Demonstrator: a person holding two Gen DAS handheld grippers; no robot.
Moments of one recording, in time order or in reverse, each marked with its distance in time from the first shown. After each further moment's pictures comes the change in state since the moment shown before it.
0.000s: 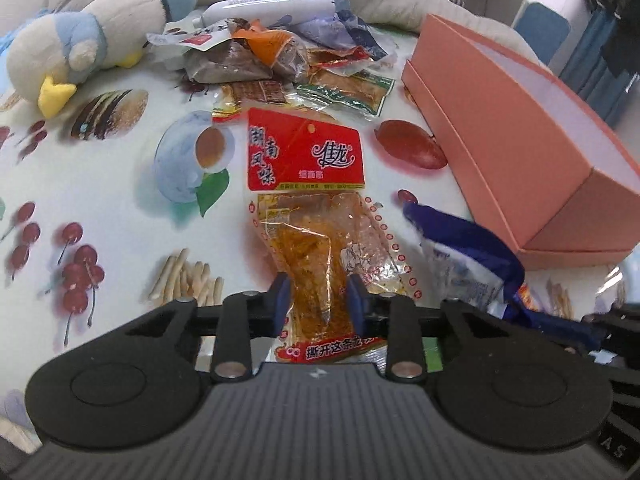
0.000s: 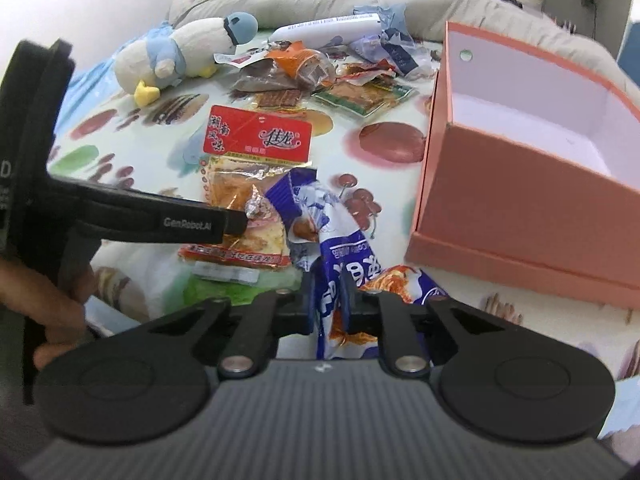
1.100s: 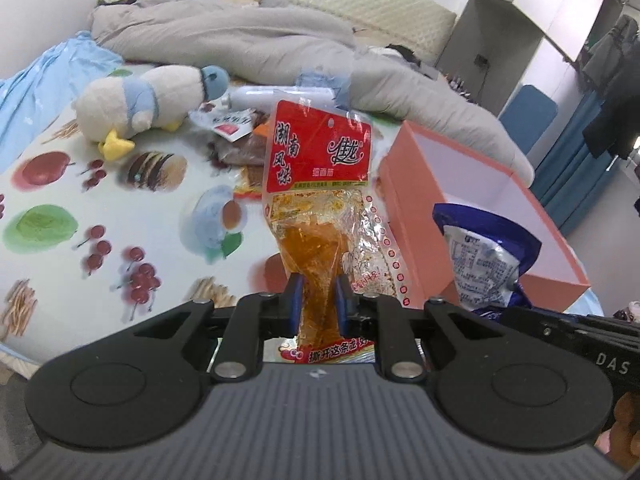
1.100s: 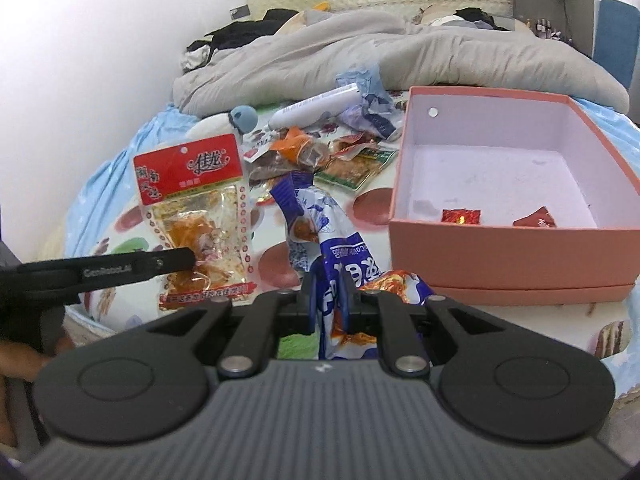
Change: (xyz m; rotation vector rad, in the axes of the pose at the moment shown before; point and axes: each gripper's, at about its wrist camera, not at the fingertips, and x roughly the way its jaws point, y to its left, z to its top) left arm -0.139 -0.017 0.003 -0.117 -0.190 -0.040; right arm -0.102 -0.032 0.027 0.149 -0.152 0.063
